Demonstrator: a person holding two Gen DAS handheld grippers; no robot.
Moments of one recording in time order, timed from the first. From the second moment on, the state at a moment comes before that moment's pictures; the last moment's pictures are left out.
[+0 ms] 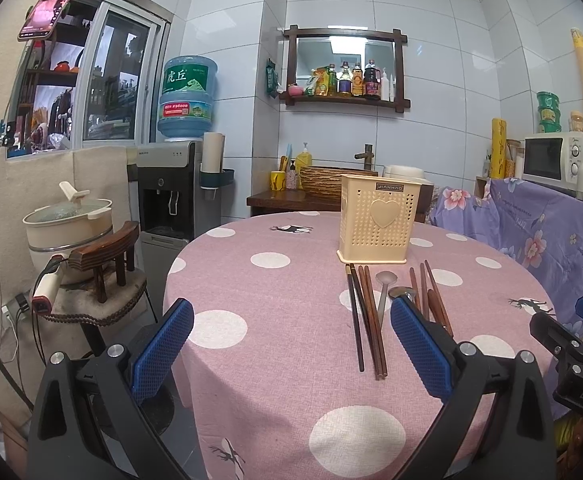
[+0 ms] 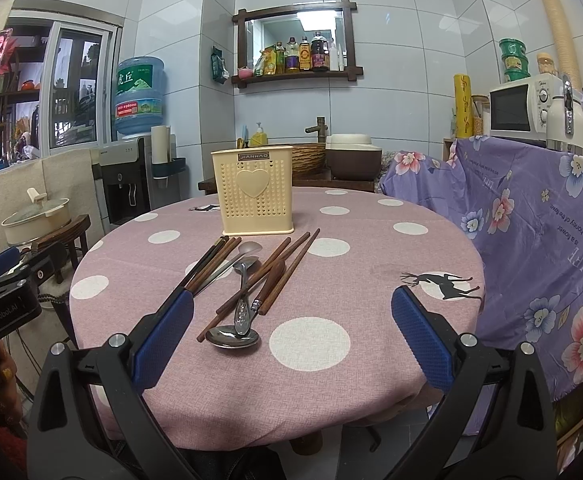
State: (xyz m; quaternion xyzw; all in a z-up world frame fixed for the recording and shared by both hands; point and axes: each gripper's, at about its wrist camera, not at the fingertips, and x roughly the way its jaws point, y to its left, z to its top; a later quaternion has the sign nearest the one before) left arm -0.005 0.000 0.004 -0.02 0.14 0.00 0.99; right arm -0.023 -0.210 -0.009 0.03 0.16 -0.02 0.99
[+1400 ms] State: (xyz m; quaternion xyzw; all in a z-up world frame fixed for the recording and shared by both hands) left arm 0.171 -0.013 -0.017 0.06 0.38 -0.09 0.92; right arm 0.164 -0.237 -0.037 0.02 0.39 0.00 0.92
